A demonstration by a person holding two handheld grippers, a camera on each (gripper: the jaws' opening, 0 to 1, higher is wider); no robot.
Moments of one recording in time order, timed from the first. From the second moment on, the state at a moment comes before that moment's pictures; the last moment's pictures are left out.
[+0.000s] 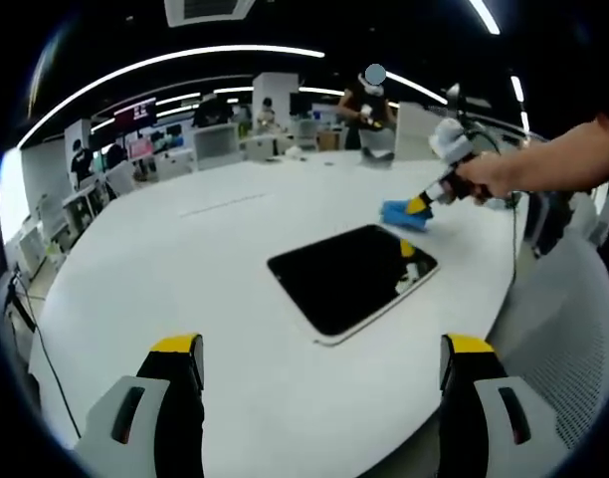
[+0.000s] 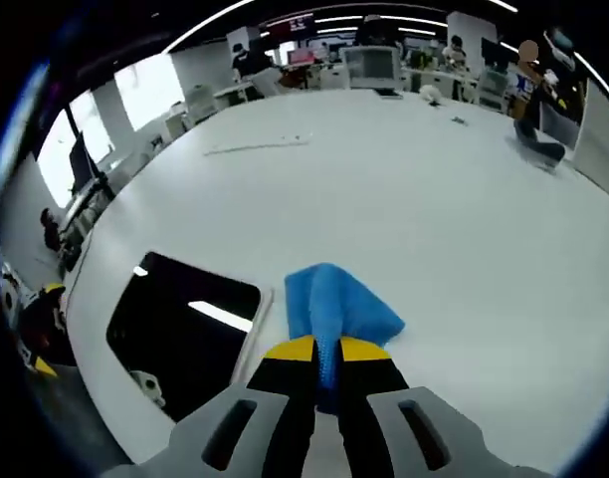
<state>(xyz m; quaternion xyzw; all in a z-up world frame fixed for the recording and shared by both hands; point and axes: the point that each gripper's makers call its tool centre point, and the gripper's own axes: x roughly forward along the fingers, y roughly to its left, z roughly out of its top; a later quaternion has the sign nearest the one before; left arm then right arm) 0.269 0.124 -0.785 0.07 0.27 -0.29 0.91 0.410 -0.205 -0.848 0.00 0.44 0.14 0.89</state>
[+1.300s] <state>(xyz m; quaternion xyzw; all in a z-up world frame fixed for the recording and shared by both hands) 0.277 0.134 -0.772 0.00 0.24 -0.29 0.93 0.353 -0.212 -0.797 -0.07 0.30 0.23 0.92</state>
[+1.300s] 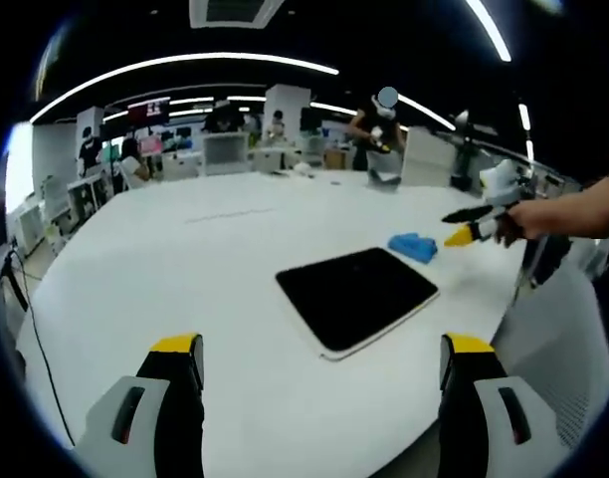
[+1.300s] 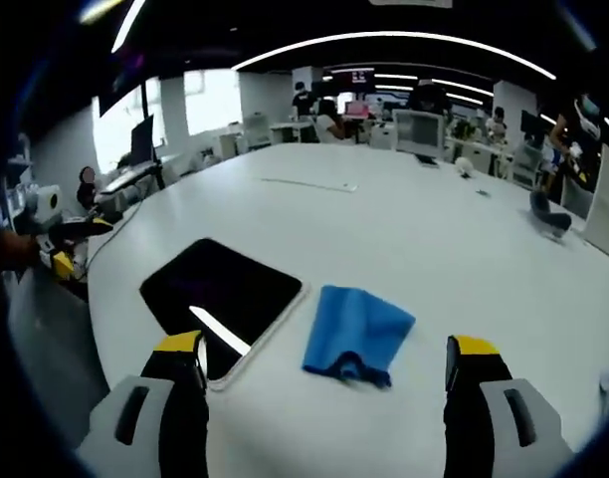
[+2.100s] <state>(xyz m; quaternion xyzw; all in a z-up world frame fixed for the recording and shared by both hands) 0.272 0.070 -0.759 -0.01 0.21 -0.32 0.92 0.302 -0.211 -0.789 -0.09 0.26 0.22 0.93</state>
